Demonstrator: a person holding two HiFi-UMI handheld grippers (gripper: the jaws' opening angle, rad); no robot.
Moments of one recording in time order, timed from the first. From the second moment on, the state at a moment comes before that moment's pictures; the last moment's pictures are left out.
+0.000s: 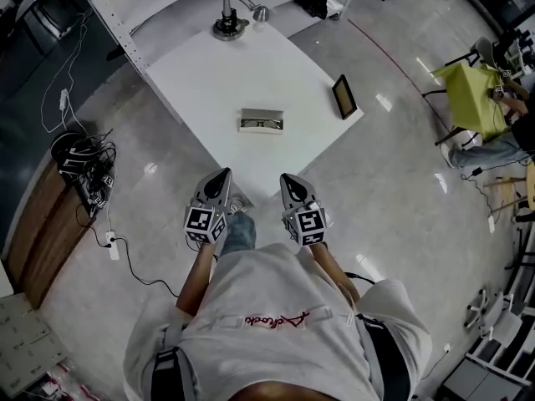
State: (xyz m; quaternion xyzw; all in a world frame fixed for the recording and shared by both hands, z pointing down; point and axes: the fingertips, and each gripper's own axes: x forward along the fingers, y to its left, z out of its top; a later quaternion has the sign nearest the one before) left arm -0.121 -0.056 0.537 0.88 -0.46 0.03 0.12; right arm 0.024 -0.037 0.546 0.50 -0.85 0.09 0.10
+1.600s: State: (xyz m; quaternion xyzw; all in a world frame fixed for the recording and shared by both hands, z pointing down) left arm -0.108 -0.196 0.586 0.89 -0.40 0.08 0.18; right arm 0.035 -0.176 0.566 0.55 -0.82 0.13 0.12
